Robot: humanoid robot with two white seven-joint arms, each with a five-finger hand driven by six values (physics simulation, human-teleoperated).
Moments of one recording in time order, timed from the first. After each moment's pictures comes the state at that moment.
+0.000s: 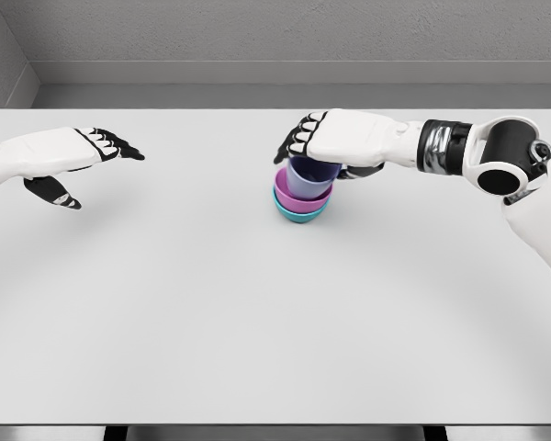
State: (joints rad) left arm -0.72 0.92 -0.69 -1.33 -0.30 -0.61 -0.47; right arm -0.78 -0.51 0.61 -1.47 0.57 -0.58 0.61
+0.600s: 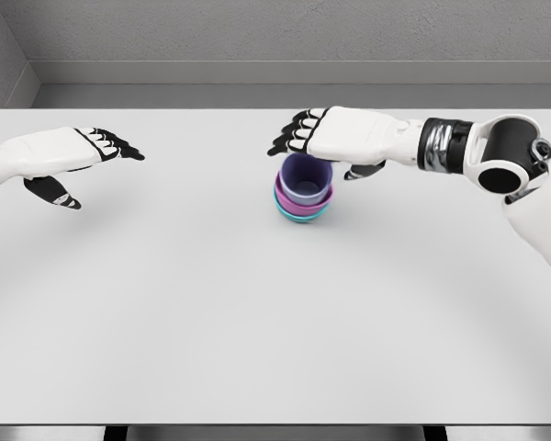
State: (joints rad) left arm -0.72 0.92 -0.69 -1.33 -0.30 -0.61 -0.47; right arm -0.78 -0.51 0.61 -1.48 0.57 -0.58 0.61
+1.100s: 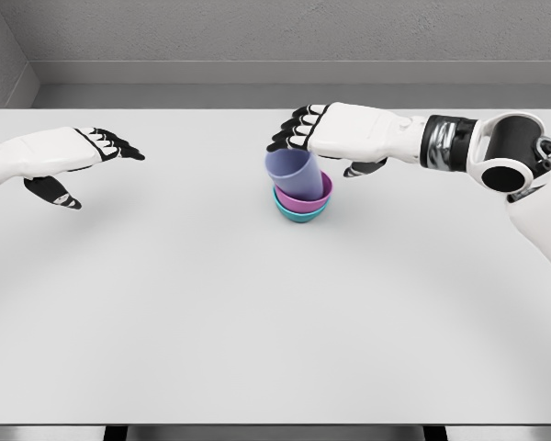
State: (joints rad) left arm -0.72 0.92 -0.69 -1.33 -0.30 -0.61 -0.47; right arm -0.78 -0.51 0.60 -1.49 0.56 -0.58 0.61
